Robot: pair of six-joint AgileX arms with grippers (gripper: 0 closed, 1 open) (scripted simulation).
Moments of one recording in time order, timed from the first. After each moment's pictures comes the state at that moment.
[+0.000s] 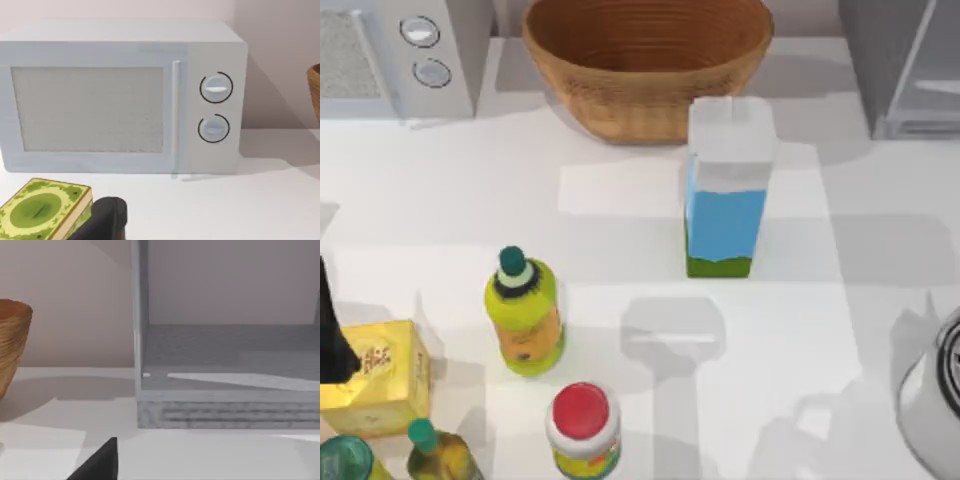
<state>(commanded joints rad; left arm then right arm) 0.00 0.00 0.00 0.00 0.00 0.00 0.00 0.00 0.00 0.00 0.00 0.00</state>
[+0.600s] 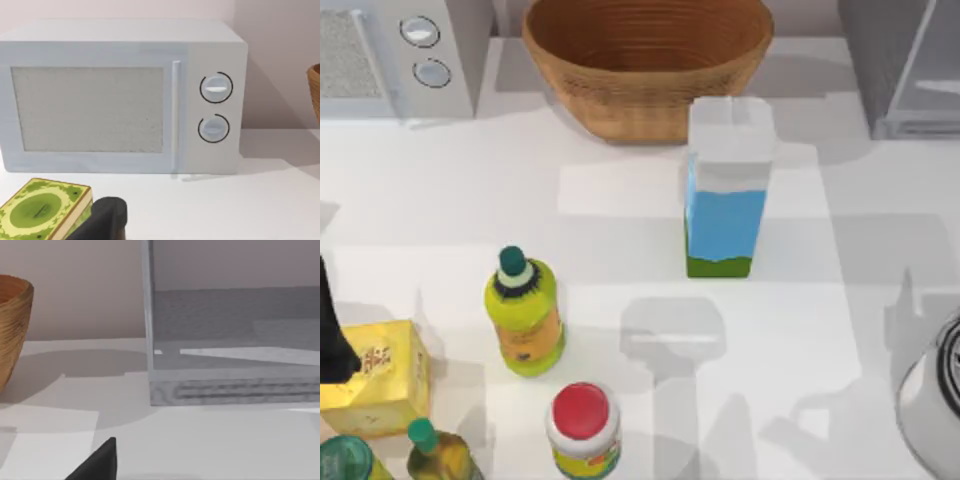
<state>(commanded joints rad) 0.00 0.00 0.00 0.00 0.00 0.00 0.17 0.38 0.16 0.08 0.18 0.06</state>
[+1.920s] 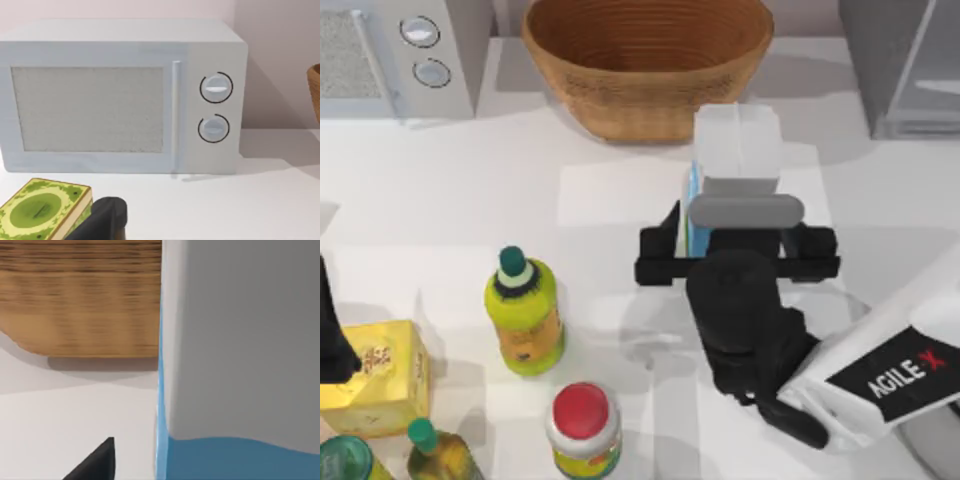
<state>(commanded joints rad) 0.00 0.00 0.00 0.00 0.00 0.00 0.85 2.07 0.76 0.99 0.86 0.26</state>
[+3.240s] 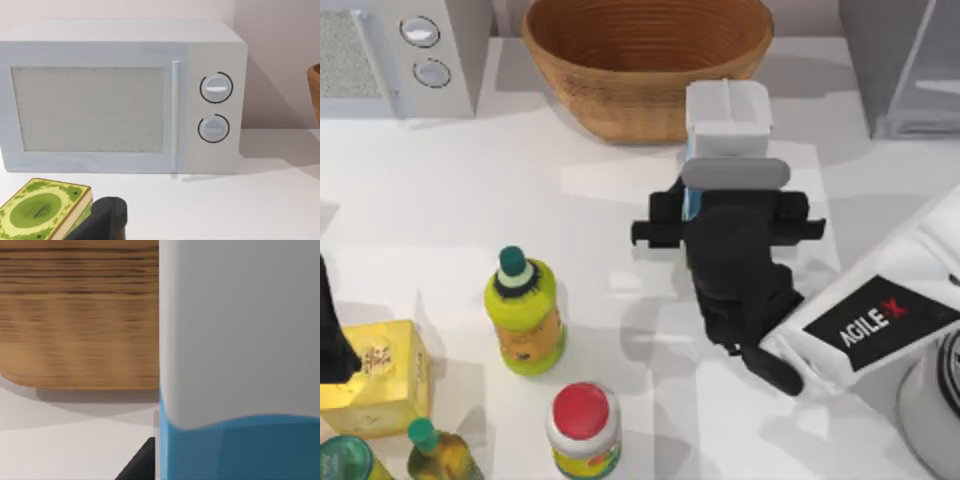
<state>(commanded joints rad) 0.00 0.00 0.00 0.00 0.00 0.00 0.75 2.19 0.91 0.99 0.76 0.21</state>
